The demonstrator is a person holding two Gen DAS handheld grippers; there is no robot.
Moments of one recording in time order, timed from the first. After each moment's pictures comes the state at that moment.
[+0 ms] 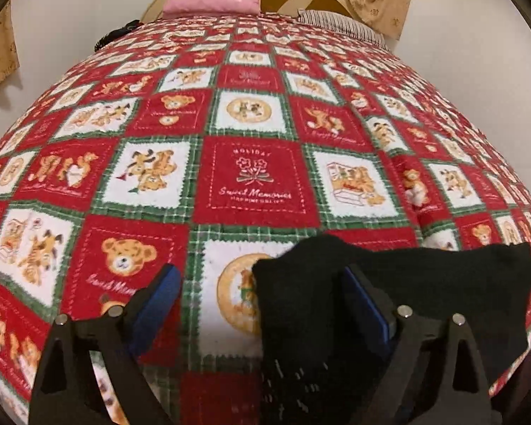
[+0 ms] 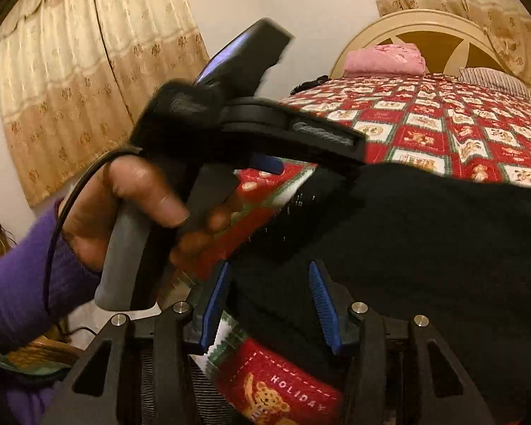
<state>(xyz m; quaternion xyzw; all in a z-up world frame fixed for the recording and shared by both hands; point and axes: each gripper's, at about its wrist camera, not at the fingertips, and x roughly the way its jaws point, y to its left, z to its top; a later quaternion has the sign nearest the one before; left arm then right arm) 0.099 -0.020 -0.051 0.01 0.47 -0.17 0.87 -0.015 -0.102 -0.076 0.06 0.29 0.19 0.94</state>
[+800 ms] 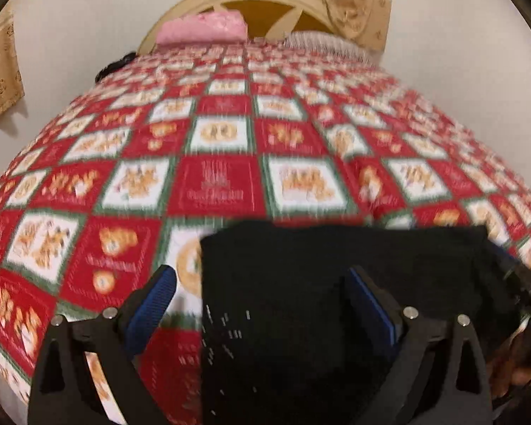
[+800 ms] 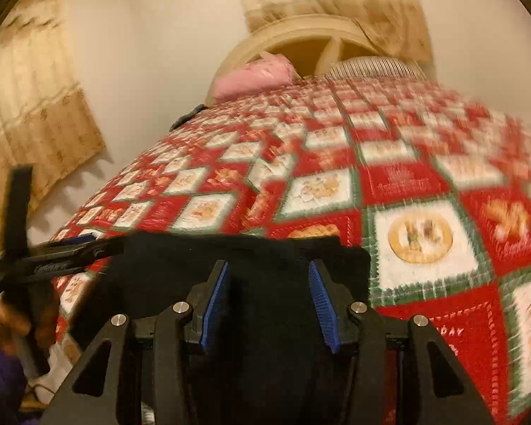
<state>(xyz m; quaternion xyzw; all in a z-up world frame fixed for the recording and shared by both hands) 0.047 -0.044 -0.037 0.04 0.42 -0.16 0.89 -0.031 -0.278 -0.045 0.15 0.28 -0.03 0.95</state>
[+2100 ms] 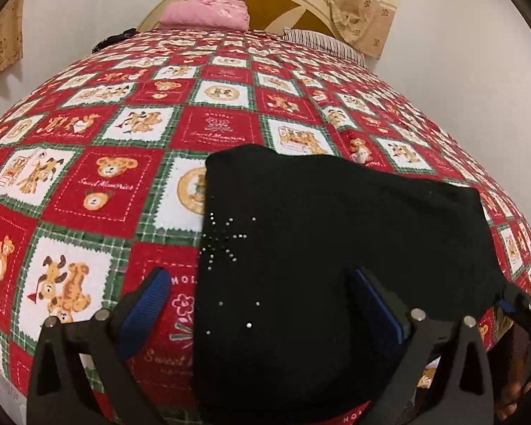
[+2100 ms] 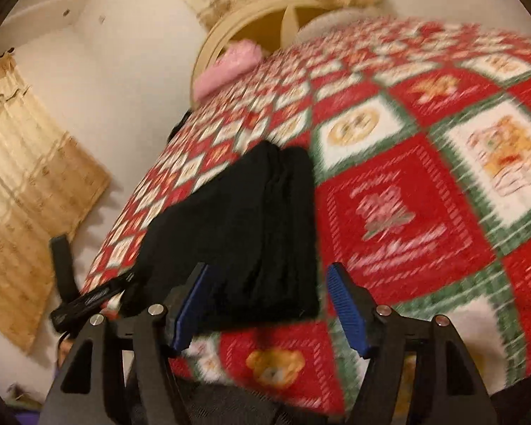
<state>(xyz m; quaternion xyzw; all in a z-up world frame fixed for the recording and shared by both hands) 0.009 -0.013 -0.058 -0.03 0.43 -0.20 0.88 -0.109 -0.300 -0.061 0.30 0.32 -0.01 0.90</state>
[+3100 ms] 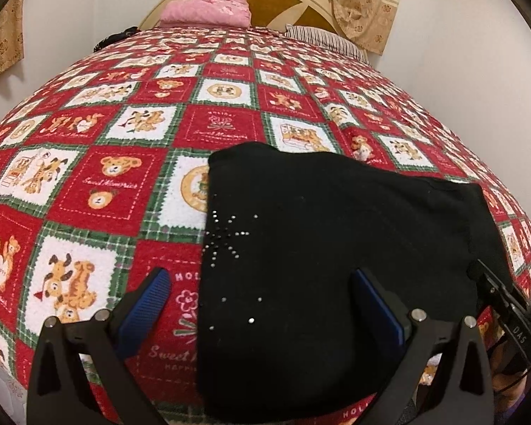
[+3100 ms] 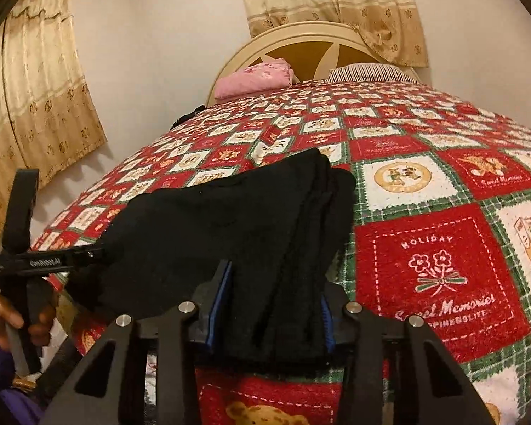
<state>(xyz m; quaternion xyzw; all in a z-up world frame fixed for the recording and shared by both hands) 0.009 -0.013 -0.054 -0.02 0.44 -0.19 0.88 -0.081 -0.264 -0.068 0.11 0.28 -0.04 0.95</state>
